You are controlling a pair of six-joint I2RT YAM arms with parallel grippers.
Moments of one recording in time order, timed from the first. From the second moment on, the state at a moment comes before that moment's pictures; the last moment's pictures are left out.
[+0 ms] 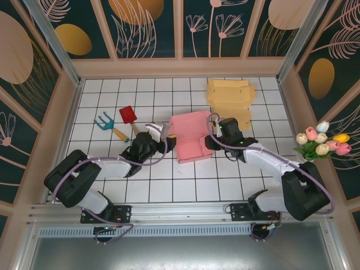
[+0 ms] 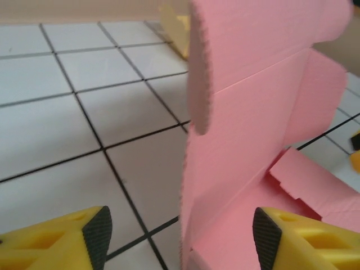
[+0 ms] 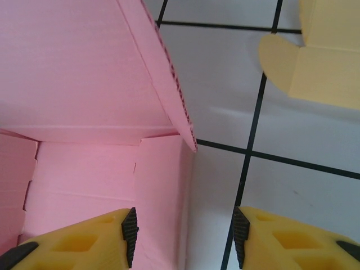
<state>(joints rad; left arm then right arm) -0.69 1.52 0.44 0.79 0.03 -0.23 0.52 1.35 0.68 -0.21 -0.05 0.28</state>
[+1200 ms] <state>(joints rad) -0.69 1.52 0.29 1.01 0.18 -0.16 0.69 1.59 0.84 -0.23 0.10 0.18</state>
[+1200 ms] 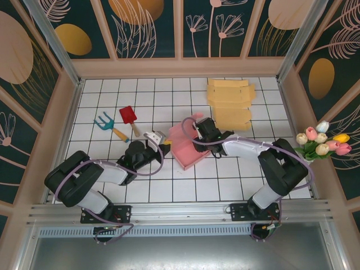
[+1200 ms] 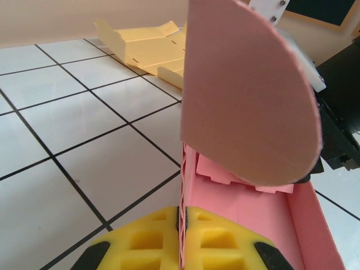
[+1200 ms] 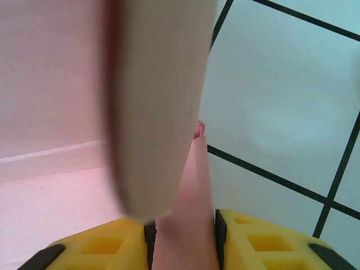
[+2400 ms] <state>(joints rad) -0.69 1.19 0.13 0.97 0.16 -0.16 0.70 1.04 0.49 -0.18 0.13 0.42</state>
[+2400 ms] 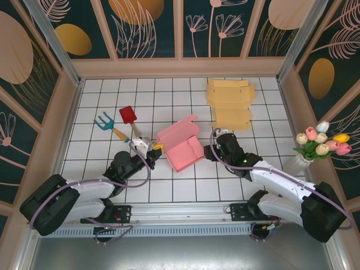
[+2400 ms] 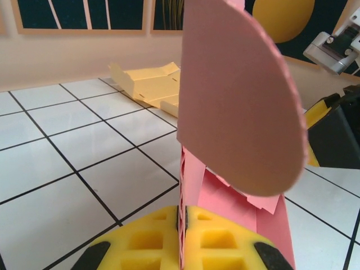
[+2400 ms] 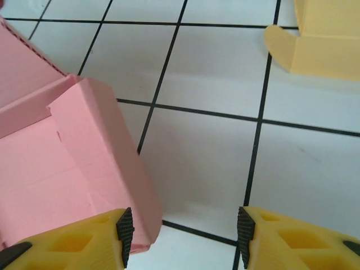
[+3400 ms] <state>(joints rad) -0.69 1.33 0.17 0.97 0.23 -0.19 0.71 1.38 0.50 0.06 -0.07 0.35</state>
